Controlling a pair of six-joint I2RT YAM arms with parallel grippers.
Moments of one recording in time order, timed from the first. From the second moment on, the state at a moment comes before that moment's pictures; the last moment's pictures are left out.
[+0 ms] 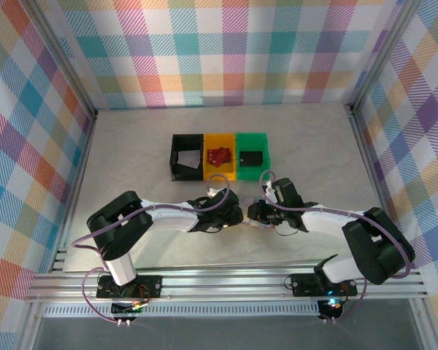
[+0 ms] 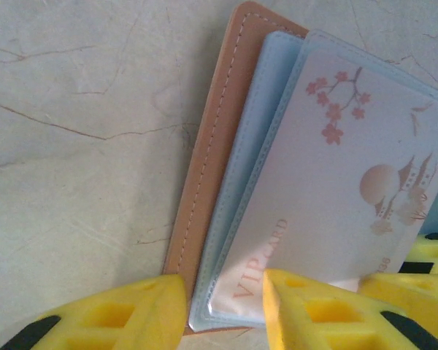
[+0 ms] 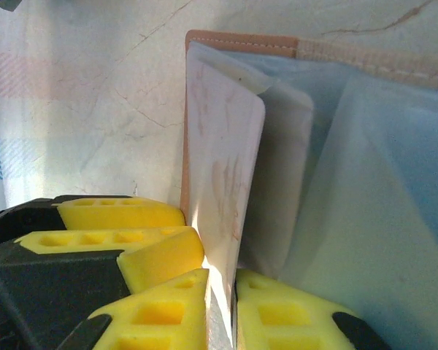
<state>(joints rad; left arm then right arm) -0.98 1.77 0.85 -0.03 -0.02 -1.10 0.54 1.39 0.46 0.08 -0.50 0.75</state>
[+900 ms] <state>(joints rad) -0.98 1.78 0.86 0.00 -0.01 -1.10 0.53 1.33 0.44 0.06 -0.50 0.75</state>
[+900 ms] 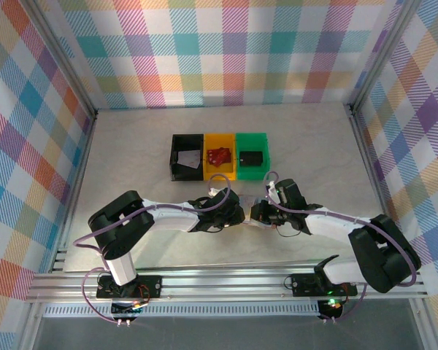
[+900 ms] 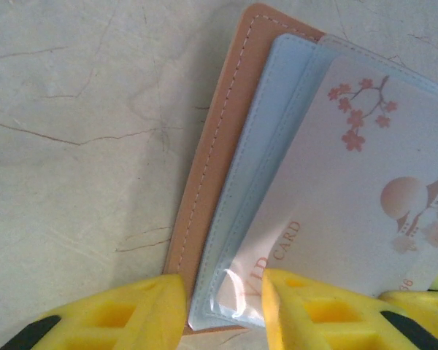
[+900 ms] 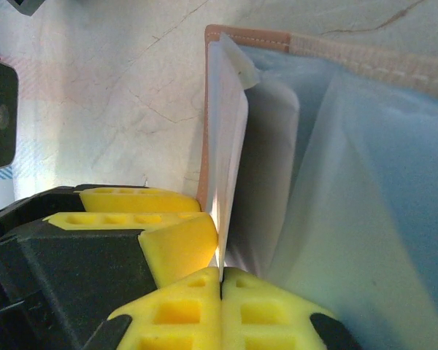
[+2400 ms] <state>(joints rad) -0.98 1.81 0.88 0.02 0.01 -1.10 0.51 1.03 0.44 -0.22 -0.44 0.70</state>
